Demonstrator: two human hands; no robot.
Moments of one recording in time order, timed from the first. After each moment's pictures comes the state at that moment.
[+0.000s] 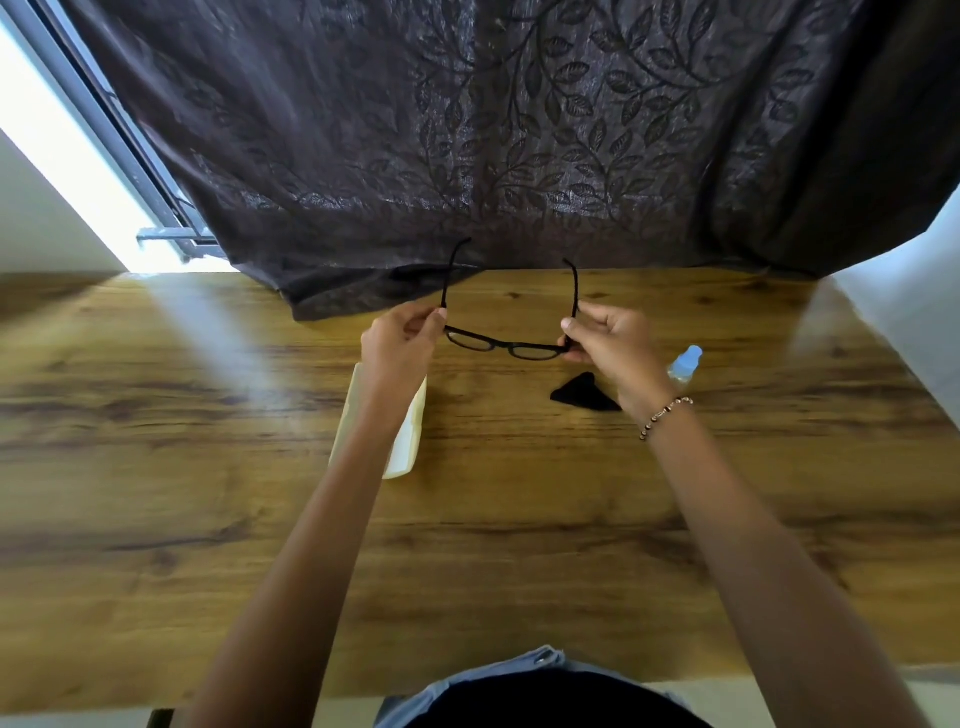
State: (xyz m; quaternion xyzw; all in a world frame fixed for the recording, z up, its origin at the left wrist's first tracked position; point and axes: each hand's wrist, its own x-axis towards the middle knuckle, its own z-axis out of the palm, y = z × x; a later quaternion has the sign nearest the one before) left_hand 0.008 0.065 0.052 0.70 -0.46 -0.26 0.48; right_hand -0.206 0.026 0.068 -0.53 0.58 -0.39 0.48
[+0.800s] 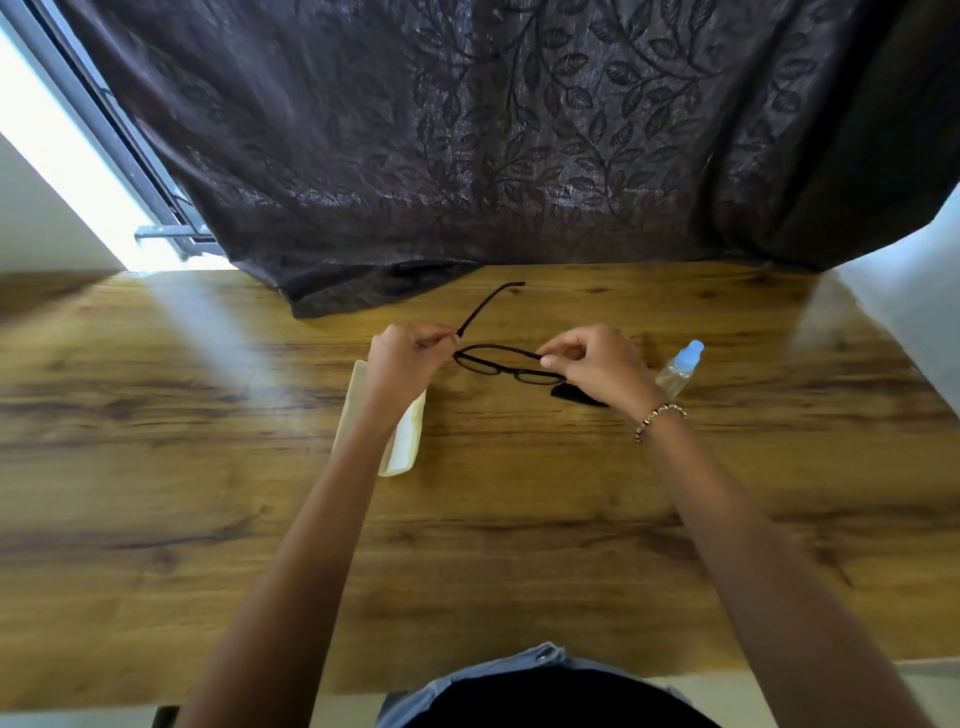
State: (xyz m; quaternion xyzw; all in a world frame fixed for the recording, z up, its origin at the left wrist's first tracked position) left_hand 0.011 0.066 0.044 0.70 -0.54 -0.27 0.39; right_hand -0.206 0.029 0.058 -0.71 0.60 -0.18 0.32
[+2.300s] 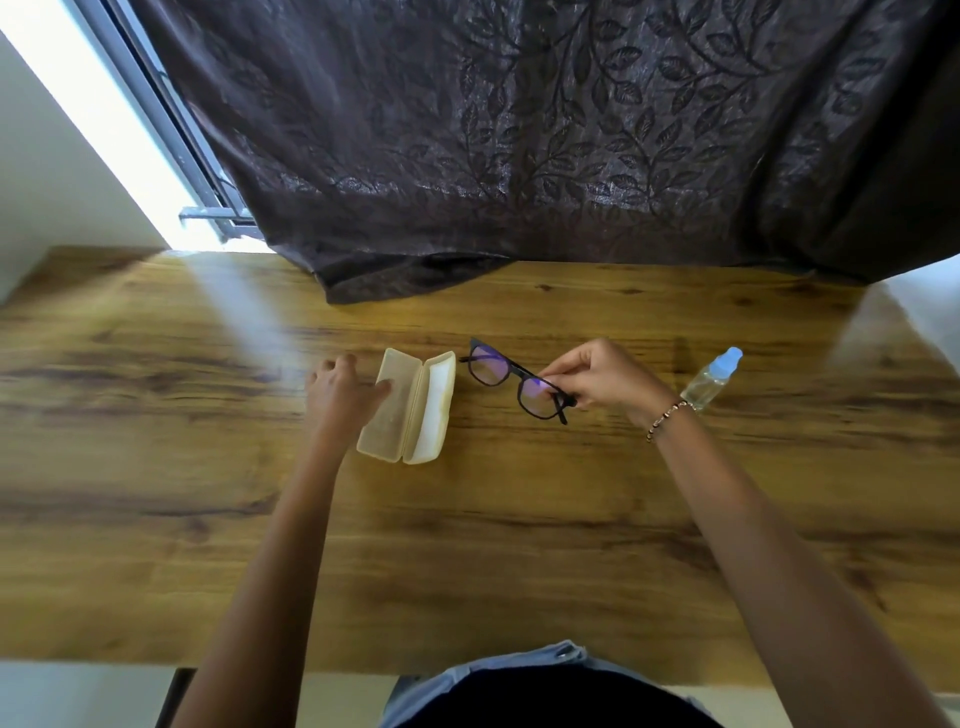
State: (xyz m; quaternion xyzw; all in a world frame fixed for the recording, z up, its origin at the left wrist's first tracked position) left_hand 0.094 0.106 -0.005 0.86 -0.43 -0.21 0.19; right_hand -0.189 0.027 0.044 -0.67 0.53 -0.14 0.50
